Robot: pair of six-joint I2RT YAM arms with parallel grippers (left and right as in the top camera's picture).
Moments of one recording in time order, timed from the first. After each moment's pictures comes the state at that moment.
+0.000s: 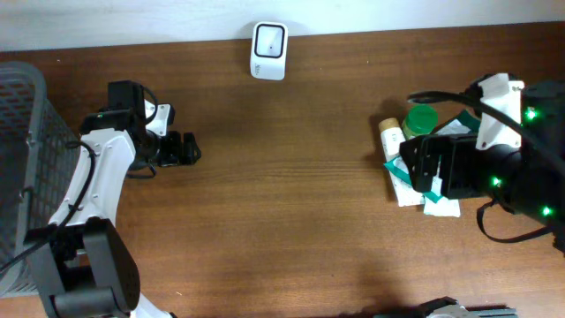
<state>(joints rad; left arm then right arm) 0.07 1.80 1.37 -0.91 0.17 0.07 0.24 1.32 2.18 -1.69 -0.04 0.24</state>
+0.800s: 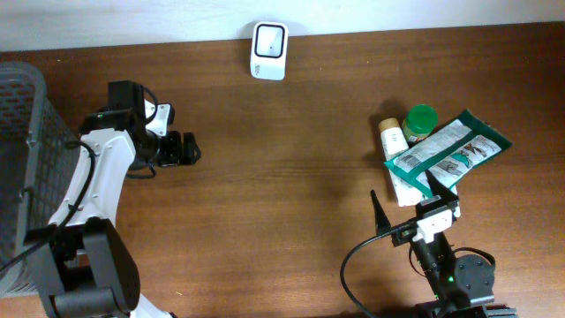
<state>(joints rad) 0.07 1.80 1.37 -0.91 0.17 0.07 0.10 0.12 0.12 0.02 -0.19 -0.16</state>
